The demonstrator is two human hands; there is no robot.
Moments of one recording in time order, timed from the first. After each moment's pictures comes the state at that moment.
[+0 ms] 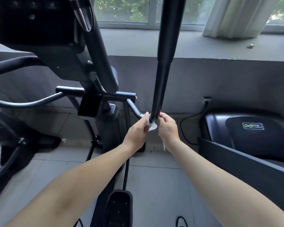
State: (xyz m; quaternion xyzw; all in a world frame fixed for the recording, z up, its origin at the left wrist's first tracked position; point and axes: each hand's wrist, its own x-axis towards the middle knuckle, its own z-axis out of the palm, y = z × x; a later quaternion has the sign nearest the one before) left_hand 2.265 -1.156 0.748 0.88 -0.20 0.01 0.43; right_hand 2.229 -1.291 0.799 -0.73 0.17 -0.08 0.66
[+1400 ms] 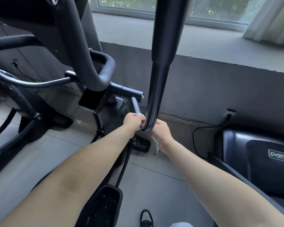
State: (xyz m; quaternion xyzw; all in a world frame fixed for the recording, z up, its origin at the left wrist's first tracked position) left_hand 2.359 -1.196 0.733 0.76 0.23 -0.12 0.60; right_hand 2.308 -1.322 0.761 -0.73 0.11 0.14 0.66
